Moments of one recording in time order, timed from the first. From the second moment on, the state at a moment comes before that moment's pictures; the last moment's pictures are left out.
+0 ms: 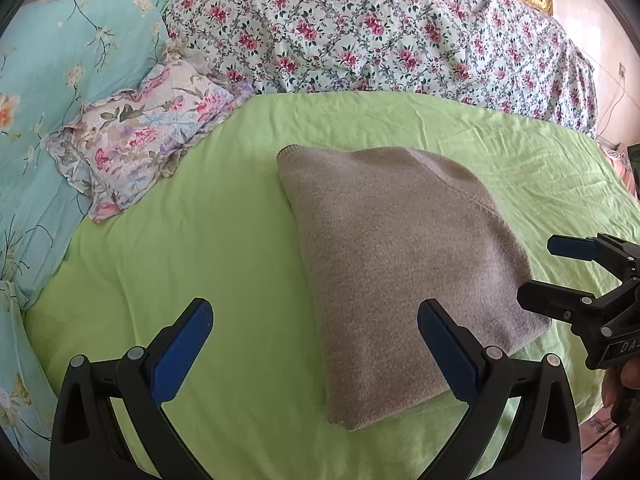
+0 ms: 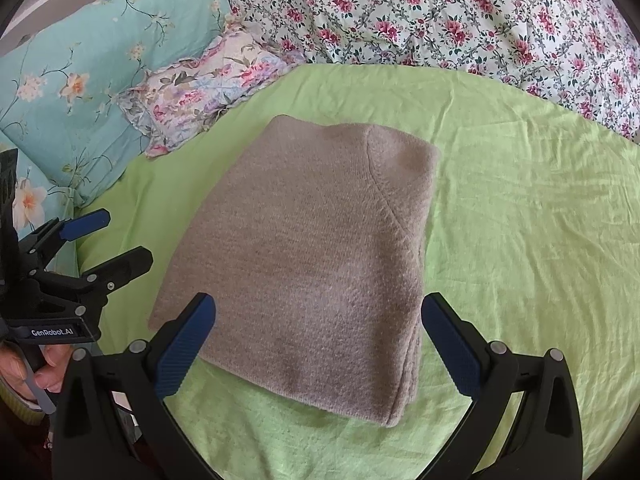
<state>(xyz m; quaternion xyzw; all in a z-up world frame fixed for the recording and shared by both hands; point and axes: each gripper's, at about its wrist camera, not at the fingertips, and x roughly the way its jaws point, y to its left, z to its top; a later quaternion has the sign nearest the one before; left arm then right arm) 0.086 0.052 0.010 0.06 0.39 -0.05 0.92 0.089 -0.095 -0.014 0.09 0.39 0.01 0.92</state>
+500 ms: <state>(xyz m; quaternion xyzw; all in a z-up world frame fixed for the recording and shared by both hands) 0.087 0.052 0.012 0.06 0.39 -0.05 0.92 0.091 -0.096 -0.015 0.08 0.39 0.02 0.91</state>
